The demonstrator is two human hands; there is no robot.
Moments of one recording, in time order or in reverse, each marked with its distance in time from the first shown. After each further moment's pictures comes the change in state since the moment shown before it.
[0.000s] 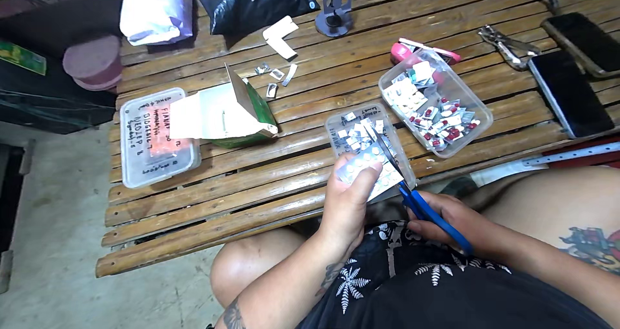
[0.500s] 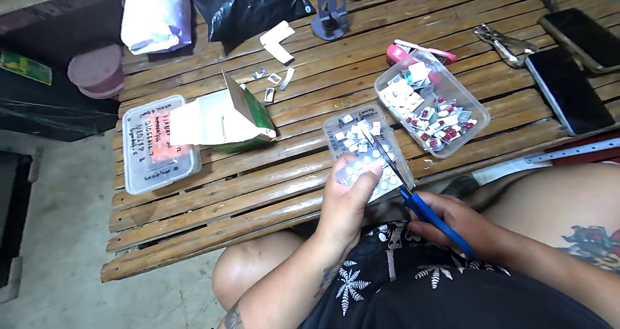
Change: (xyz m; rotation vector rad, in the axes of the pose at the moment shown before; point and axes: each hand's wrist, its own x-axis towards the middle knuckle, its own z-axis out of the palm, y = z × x) left_hand 0.001 0.001 -0.003 0.041 -0.053 0.029; right_hand -0.003 0.005 0.002 -0.036 0.068 -0.100
